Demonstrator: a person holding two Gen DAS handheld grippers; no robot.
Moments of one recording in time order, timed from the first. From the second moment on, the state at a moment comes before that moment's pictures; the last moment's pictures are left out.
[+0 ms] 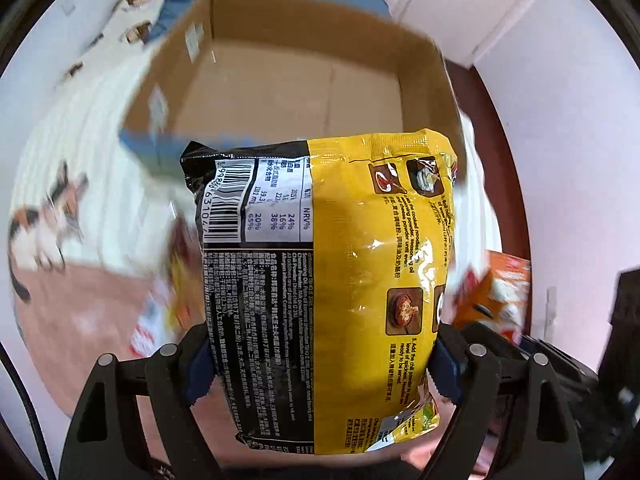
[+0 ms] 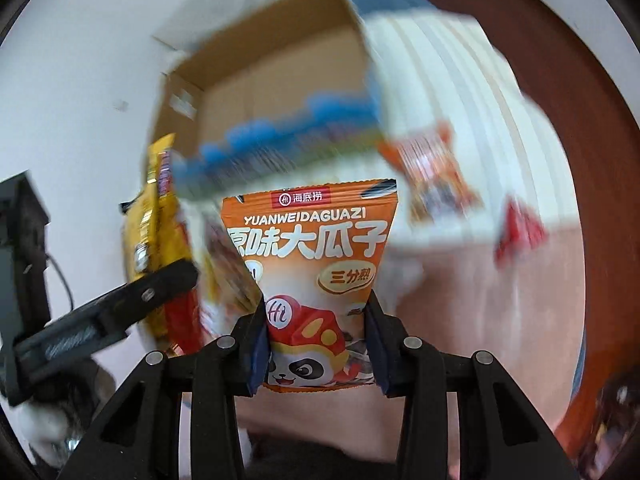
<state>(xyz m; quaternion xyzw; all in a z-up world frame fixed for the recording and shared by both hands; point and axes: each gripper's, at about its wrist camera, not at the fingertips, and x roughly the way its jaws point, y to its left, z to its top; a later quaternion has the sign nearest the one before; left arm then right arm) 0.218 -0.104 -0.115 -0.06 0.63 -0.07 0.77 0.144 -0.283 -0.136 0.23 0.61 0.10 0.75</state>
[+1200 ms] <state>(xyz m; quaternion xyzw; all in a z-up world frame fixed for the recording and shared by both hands) 0.480 -0.056 -0.197 -0.01 0.66 0.01 0.75 0.474 -0.225 -0.249 0.11 0.65 0.13 0.74</state>
